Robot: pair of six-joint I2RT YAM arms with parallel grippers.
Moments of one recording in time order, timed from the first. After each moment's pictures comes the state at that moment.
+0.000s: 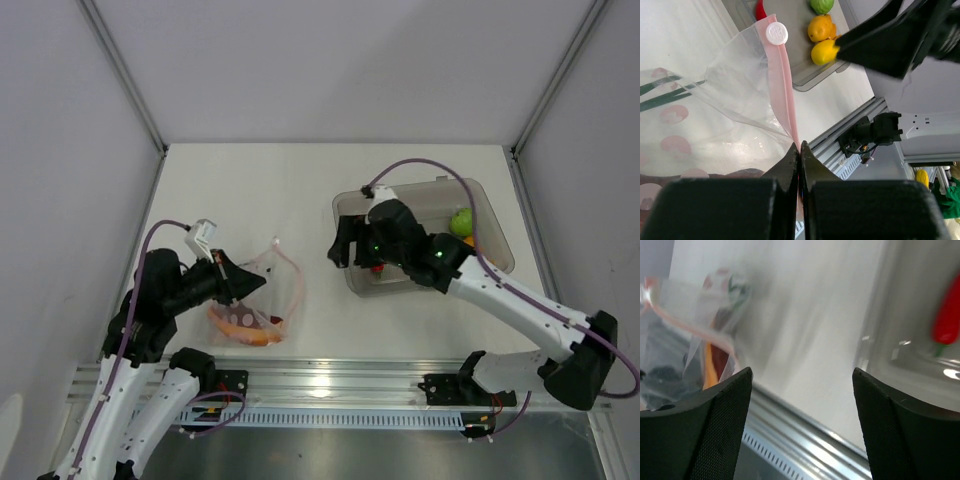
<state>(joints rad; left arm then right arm) -0.29 0.51 0.78 -0.67 0.53 -0.58 0.91 1.31 1.19 -0.53 0.05 0.65</state>
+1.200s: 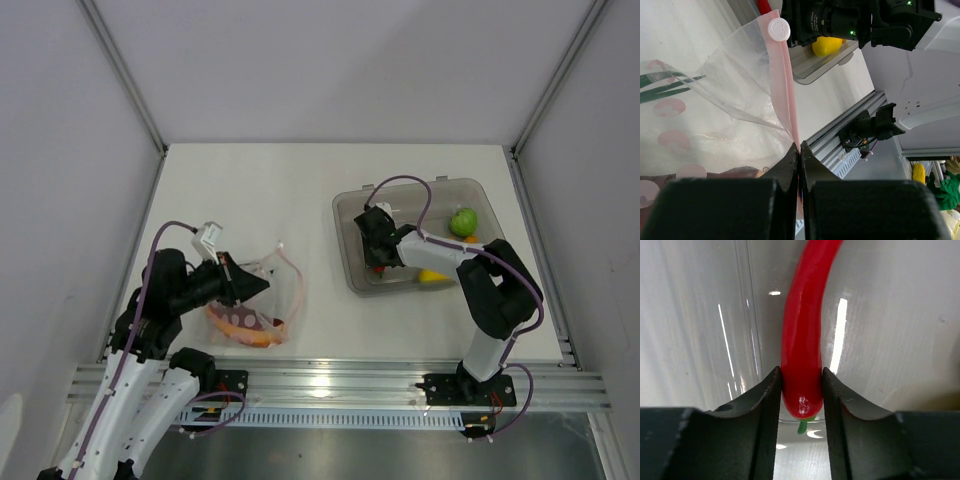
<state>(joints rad) -0.29 0.52 0.72 -0.63 0.56 -0.59 0.65 1.76 1.08 -0.36 0.31 0.41</state>
